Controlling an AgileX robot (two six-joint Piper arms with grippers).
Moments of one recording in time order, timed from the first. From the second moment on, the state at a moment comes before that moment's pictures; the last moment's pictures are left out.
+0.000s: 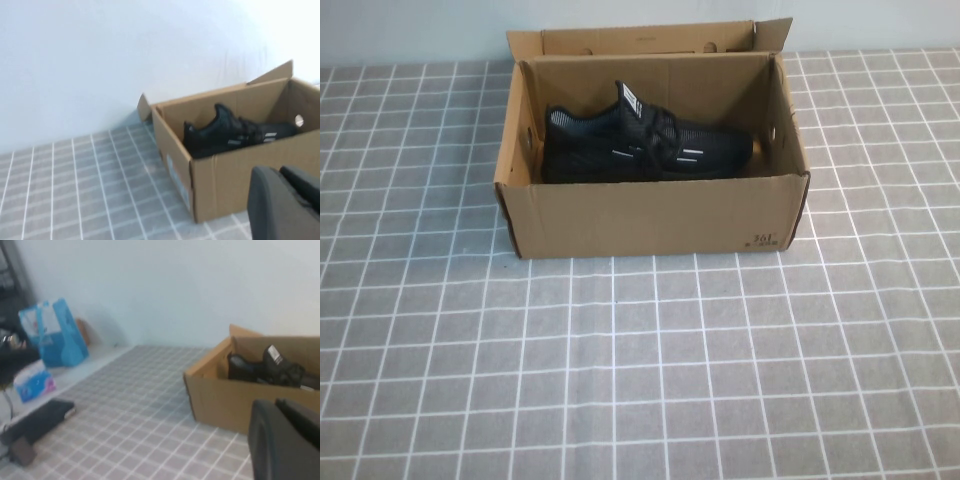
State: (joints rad) right arm 0.60 -0.02 -0.50 0.34 0.58 0.04; left arm -0.11 0.22 -0.47 -0.42 0.43 0.56
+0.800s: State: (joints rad) right arm 0.60 -0.02 -0.07 0.38 0.04 0.03; left arm -0.11 0.13 0.03 -0.54 0.25 0.56
